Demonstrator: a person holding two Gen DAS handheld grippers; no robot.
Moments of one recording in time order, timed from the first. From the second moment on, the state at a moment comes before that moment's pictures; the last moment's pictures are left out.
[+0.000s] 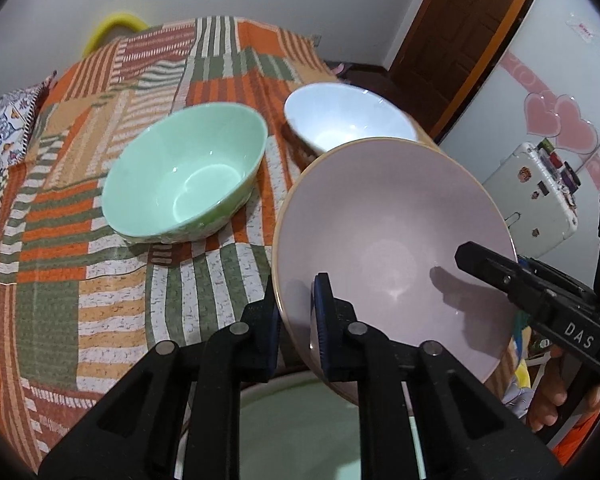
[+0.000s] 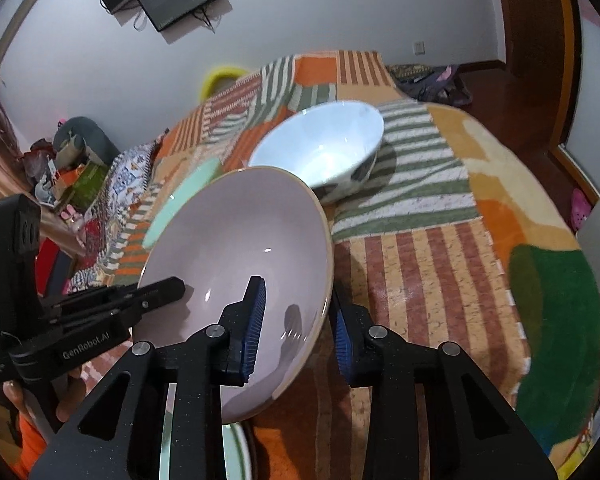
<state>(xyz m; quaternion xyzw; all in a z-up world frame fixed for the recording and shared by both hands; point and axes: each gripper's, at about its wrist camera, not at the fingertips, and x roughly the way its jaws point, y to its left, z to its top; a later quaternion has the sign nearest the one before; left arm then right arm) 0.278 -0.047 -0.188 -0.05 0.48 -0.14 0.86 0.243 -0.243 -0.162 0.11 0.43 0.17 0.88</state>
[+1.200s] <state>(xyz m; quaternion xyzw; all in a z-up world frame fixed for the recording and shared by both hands) 0.126 0.063 -0.116 -0.09 0.40 -0.06 0.91 0.177 -0.139 -0.122 0.04 0.39 0.26 0.88</state>
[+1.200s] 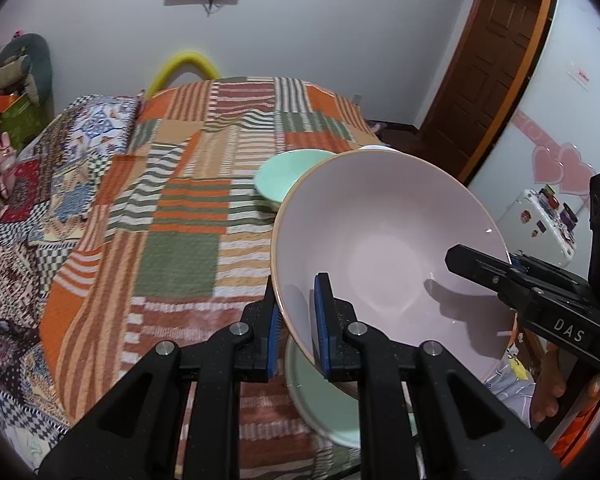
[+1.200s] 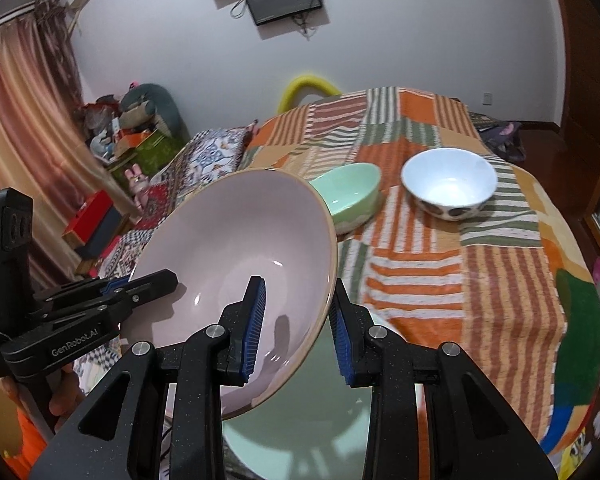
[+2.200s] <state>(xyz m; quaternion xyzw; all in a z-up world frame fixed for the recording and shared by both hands) 0.078 0.153 -0.185 -0.14 0.45 0.04 0.88 0.165 -0.035 -0.172 -0.03 0.46 0.32 0.83</state>
